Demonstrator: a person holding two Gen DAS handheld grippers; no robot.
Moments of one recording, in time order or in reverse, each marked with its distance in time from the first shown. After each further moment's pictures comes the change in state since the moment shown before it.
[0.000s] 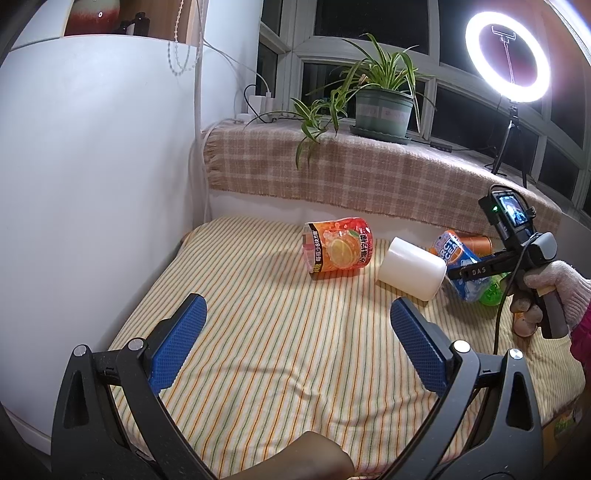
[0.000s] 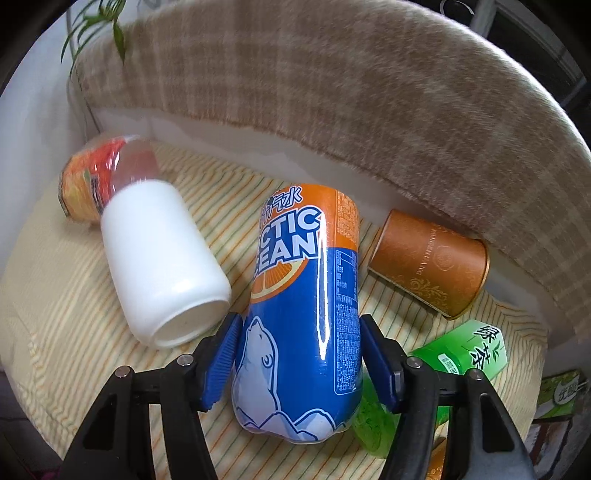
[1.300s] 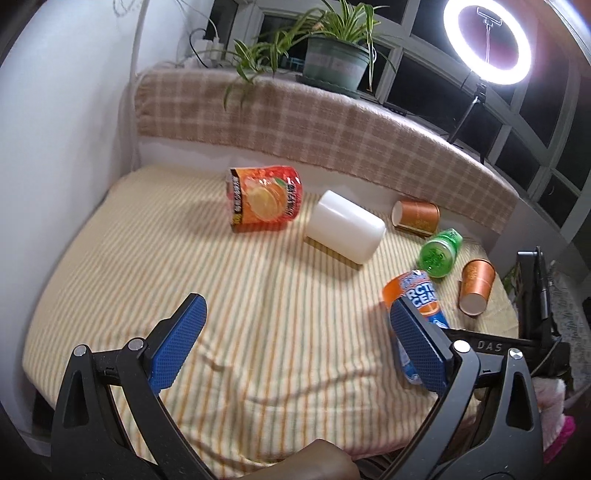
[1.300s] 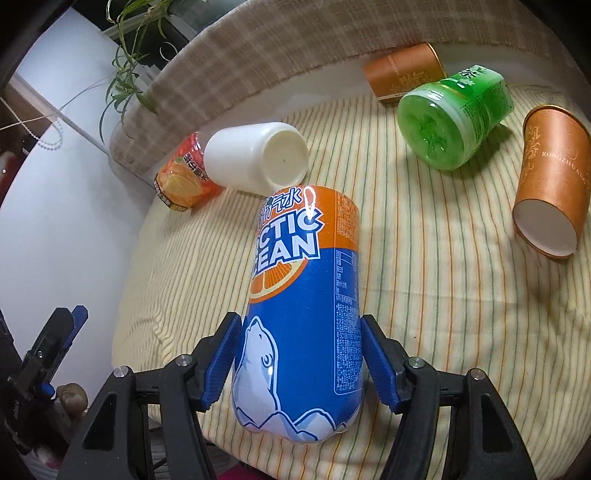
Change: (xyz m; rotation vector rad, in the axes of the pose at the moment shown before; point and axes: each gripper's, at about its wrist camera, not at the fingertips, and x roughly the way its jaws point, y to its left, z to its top) left arm 0.034 -0.038 -0.011 -0.046 0.201 -0.256; right arm -0.048 0.025 -0.151 0.491 -0.052 0.398
